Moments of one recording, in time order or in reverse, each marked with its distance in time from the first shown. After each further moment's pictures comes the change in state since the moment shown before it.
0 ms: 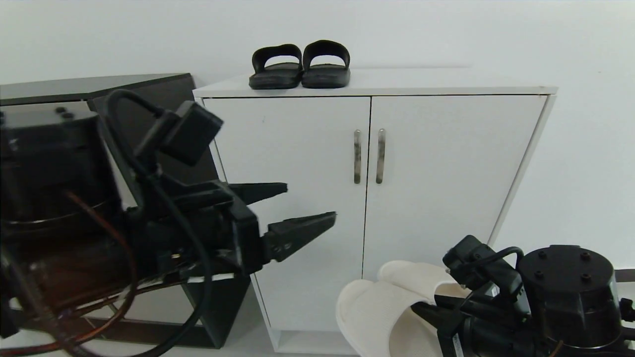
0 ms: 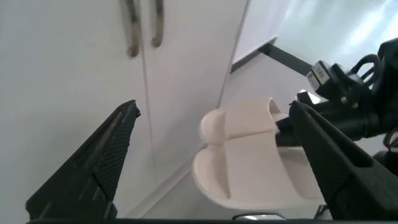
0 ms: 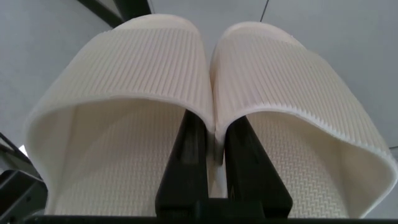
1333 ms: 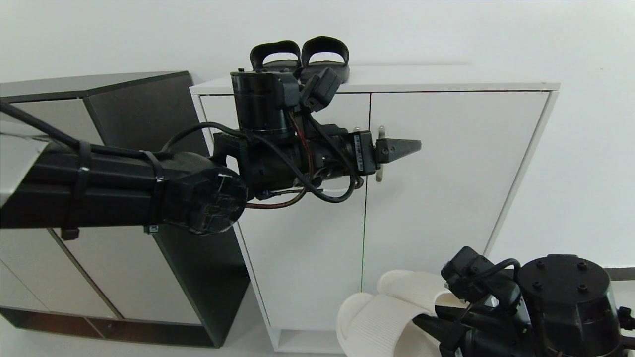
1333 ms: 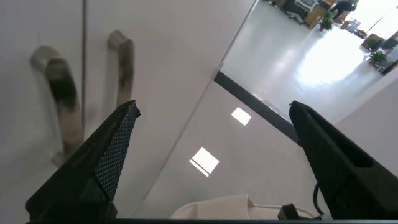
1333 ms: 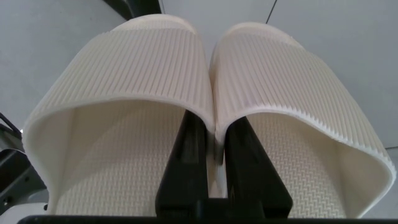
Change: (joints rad) left arm -0.013 0.512 -0.614 0.008 -0.169 -0.266; right arm 0.017 0.004 0.029 0.000 0.024 -0.029
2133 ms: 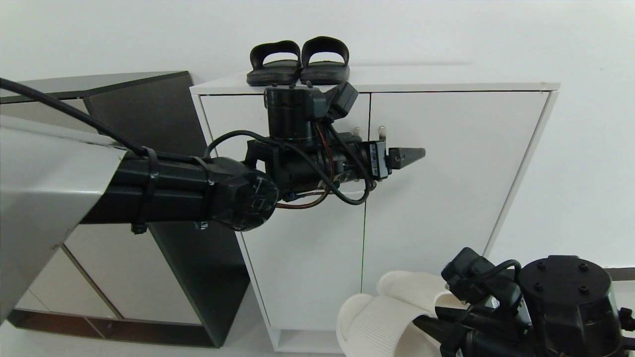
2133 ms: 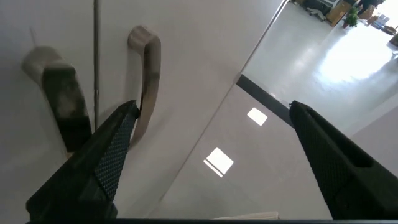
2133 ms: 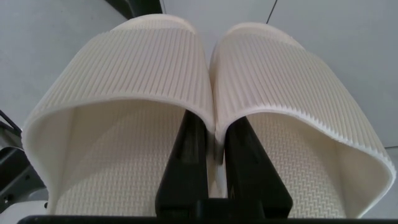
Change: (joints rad) left arm -0.007 0.109 -0.101 0.020 0.079 0.041; right arm 0.000 -0.003 0.005 0.000 0.002 -0.001
